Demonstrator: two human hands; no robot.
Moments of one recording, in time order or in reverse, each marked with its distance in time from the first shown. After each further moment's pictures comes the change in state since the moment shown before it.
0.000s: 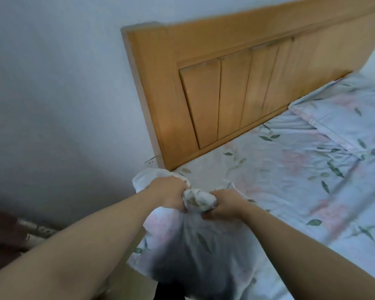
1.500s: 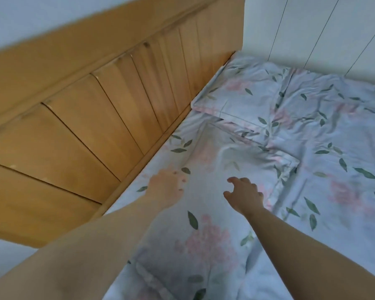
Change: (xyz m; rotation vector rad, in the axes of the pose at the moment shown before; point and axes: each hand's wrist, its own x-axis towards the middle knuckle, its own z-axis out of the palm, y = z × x) left_hand 0.276 0.235 -0.062 0.129 0.197 0.265; right_hand -0.029 0.317 -0.102 0.366 0.495 0.771
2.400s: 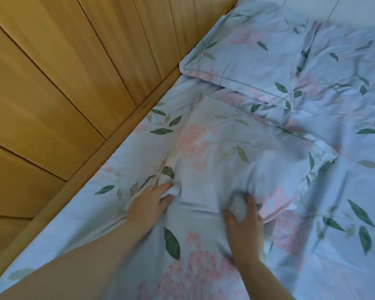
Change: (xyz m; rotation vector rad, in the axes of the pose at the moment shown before) left_hand 0.132 -0.065 0.193 -0.349 0.078 -0.116; right_hand 0.117 0.069 0.172 0.599 0.239 0.324
